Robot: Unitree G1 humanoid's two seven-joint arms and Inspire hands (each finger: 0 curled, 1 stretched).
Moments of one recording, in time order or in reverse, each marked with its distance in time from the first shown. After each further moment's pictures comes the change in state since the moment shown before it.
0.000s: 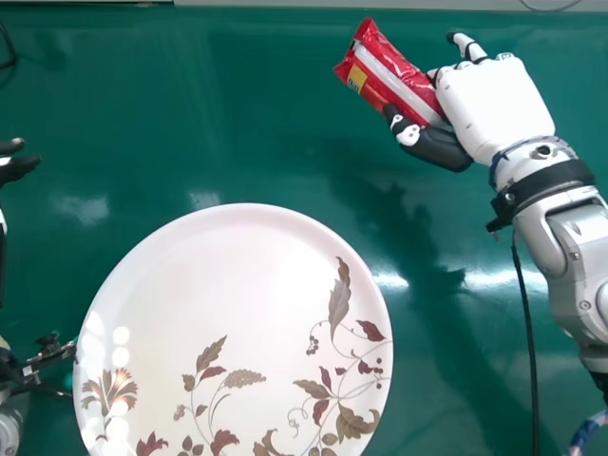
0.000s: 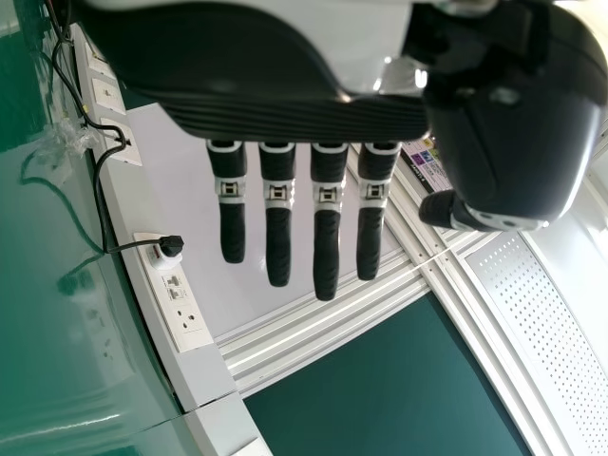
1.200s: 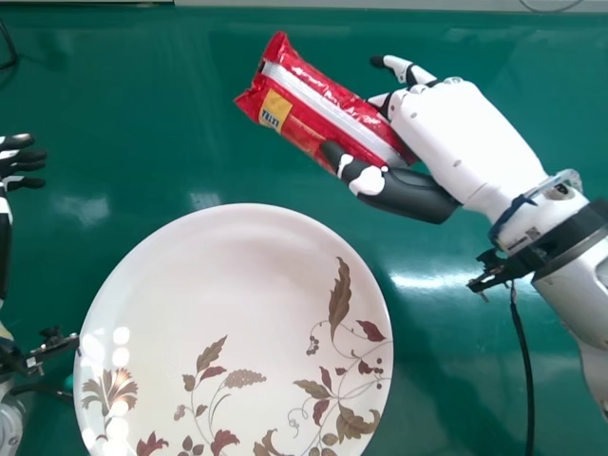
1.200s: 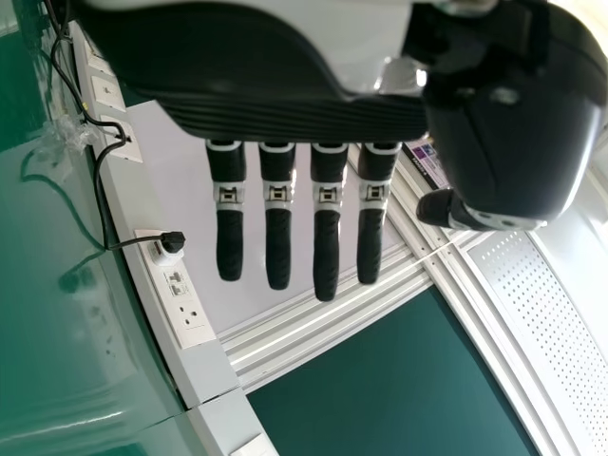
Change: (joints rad) left arm -0.036 0.000 -0.002 -0.003 0.018 0.009 -0.009; right arm 0.187 0.052 -0.160 -0.413 0.408 -0.115 0.281
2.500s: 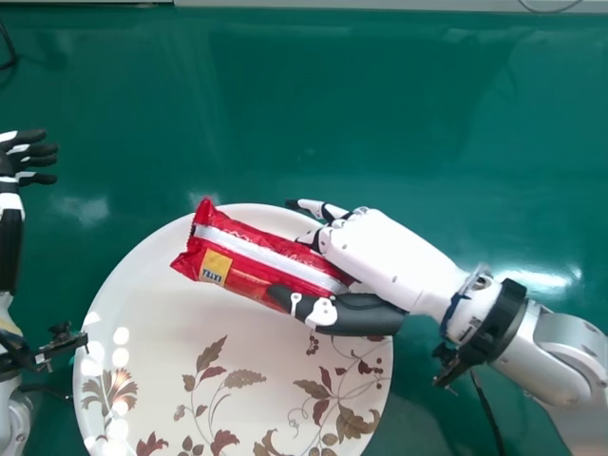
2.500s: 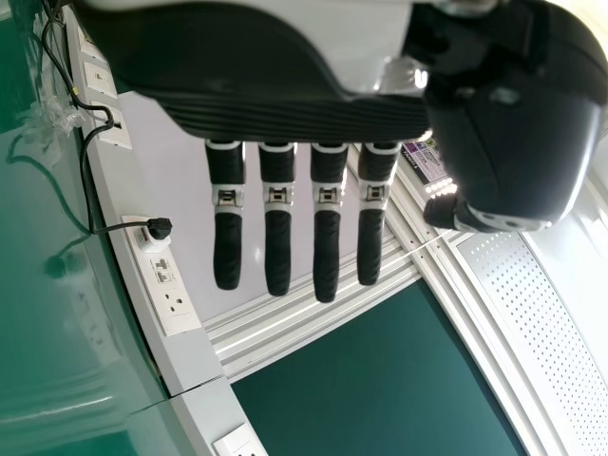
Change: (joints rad) left arm 0.004 -0.005 -0.029 -0.039 0.005 0.040 0.000; right arm 0.189 0.032 0.141 0.113 0.155 -0.286 0.043
